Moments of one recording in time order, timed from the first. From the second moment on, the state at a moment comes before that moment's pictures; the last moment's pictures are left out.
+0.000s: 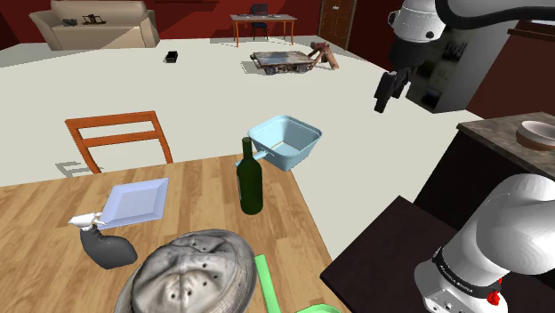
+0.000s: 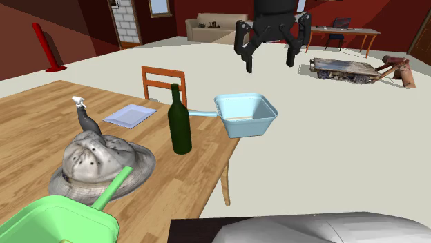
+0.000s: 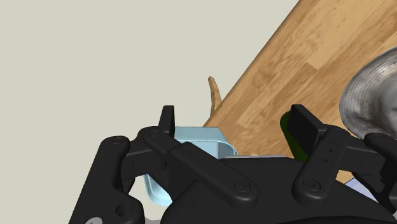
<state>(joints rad) 0.01 -0.76 0.02 -2.32 -0.09 1.65 -0.06</state>
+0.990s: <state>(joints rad) 0.05 -0.37 0.20 -2.17 -0.02 1.85 0.19</state>
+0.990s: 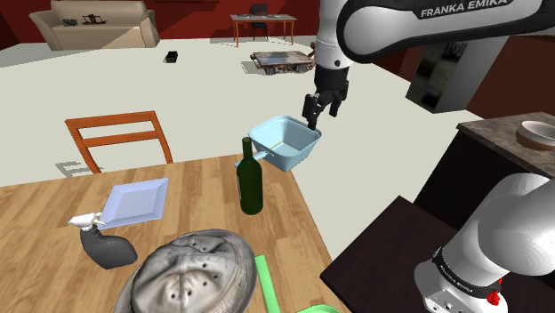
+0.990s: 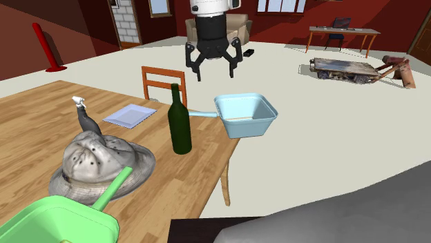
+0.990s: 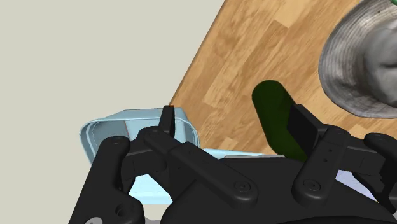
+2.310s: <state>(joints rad) 0.15 0.29 0.32 -1.61 -0.15 1.90 0.52</state>
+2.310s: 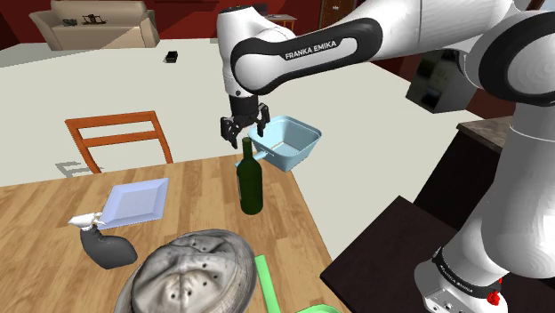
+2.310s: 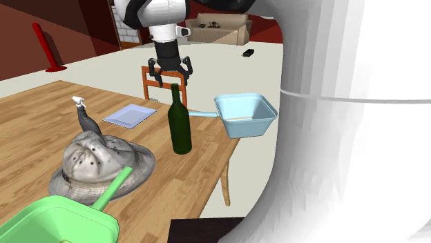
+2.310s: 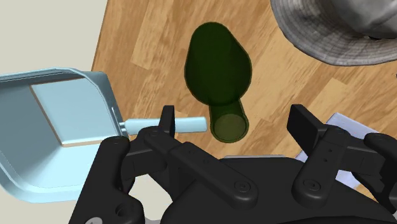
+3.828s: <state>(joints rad) 0.15 0.31 0.32 -1.66 -0.16 1.96 0.53</state>
